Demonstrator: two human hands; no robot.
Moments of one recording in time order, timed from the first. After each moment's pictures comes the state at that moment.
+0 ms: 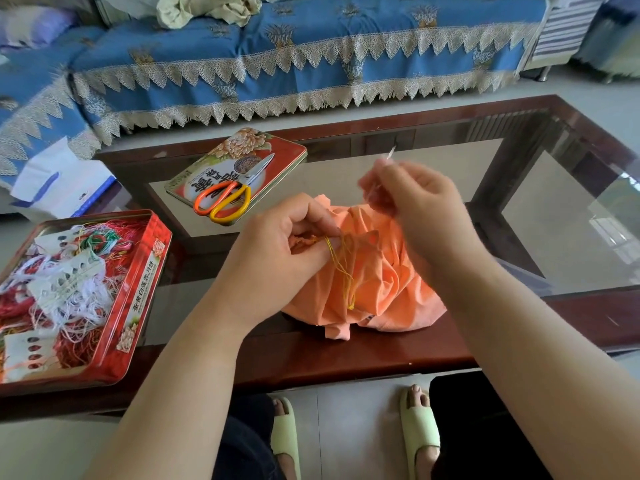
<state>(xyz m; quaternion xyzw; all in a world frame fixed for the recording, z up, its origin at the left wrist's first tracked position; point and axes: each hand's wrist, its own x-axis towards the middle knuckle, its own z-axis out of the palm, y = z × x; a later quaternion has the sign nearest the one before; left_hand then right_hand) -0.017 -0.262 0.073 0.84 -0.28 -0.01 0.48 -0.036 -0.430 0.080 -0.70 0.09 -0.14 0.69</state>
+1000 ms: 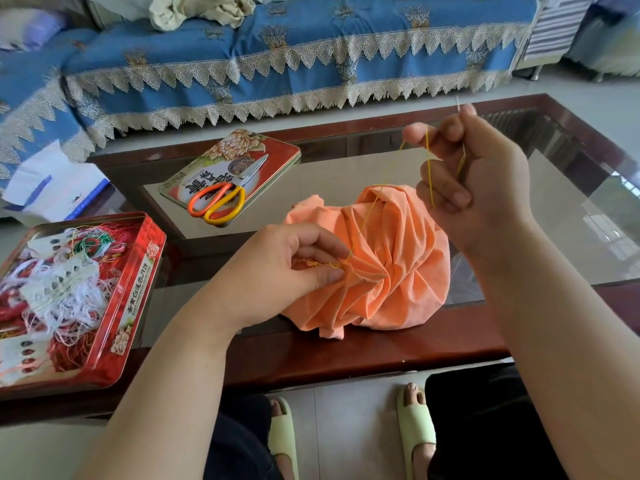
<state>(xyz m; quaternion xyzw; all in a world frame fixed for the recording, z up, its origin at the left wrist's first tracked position) -0.019 -0.263 0.079 0.85 -0.25 -0.18 0.42 -0.029 -0.478 0.094 -0.45 0.04 -0.12 0.88</state>
